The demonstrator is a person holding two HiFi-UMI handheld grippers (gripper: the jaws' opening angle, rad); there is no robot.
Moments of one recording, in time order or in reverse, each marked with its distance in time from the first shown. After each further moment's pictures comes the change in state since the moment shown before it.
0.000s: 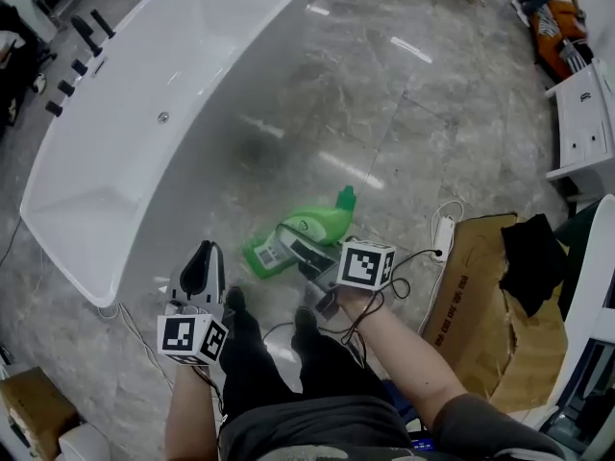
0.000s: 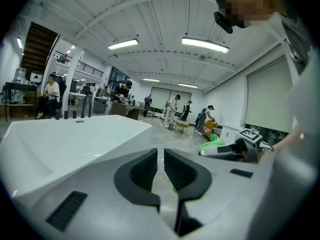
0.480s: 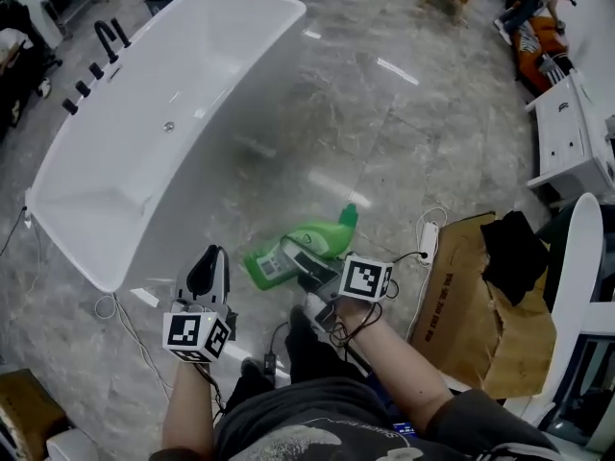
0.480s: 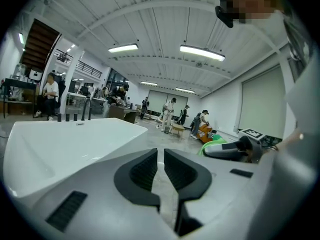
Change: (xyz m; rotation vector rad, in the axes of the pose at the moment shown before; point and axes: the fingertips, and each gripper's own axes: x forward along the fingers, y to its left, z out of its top) left arm -0.090 -0.020 0.023 -0.015 -0.029 -0.046; right arm -0.047 0.088 -0.052 -0.003 -0.062 -0.004
